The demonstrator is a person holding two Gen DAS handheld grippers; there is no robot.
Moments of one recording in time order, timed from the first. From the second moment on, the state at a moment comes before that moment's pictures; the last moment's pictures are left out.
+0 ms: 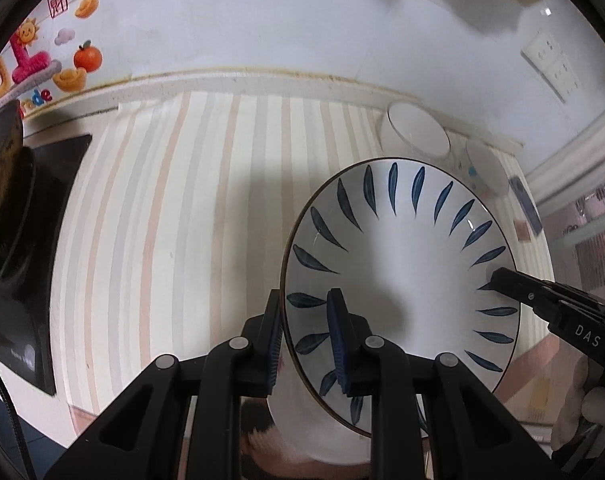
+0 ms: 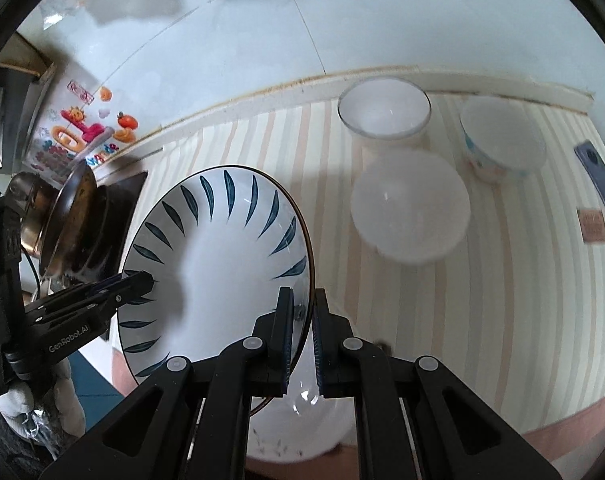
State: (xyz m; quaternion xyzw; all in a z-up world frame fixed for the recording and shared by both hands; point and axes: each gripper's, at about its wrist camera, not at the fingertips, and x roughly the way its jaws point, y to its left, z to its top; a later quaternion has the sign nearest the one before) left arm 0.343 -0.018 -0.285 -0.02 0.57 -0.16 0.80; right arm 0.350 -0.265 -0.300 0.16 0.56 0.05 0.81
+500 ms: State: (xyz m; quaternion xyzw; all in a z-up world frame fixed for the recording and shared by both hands) left arm 0.300 -0.030 -0.352 0.03 0.63 -0.16 0.76; right arm 0.294 -0.257 -0.377 0.18 0.60 0.04 0.78
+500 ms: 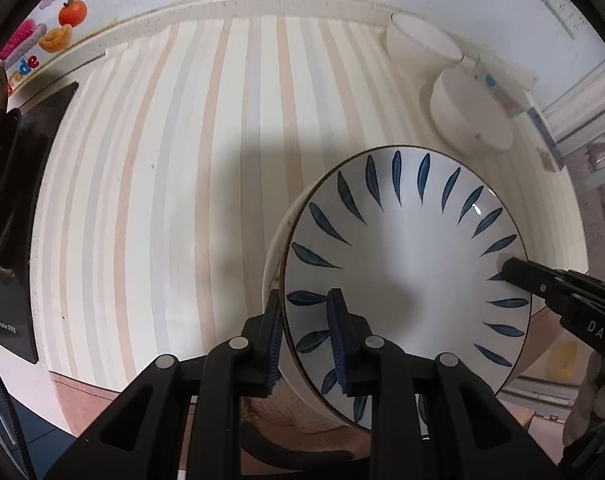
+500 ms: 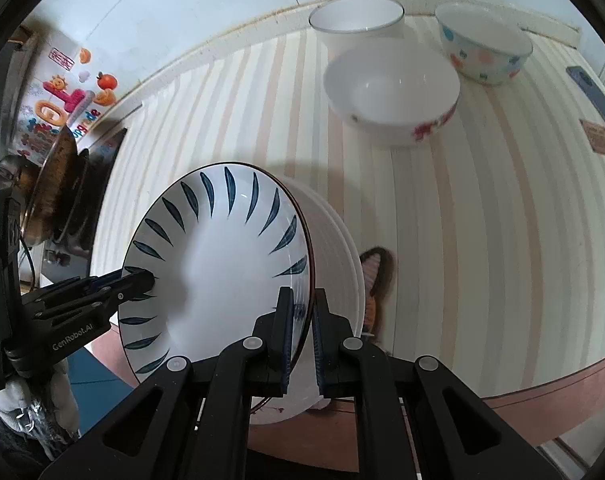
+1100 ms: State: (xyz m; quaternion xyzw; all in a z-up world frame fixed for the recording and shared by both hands) left arm 0.300 -0.043 -0.370 0.05 0.63 -0.15 0.76; right arm 0.296 -0.261 -0.403 0.17 0.62 0.04 0.77
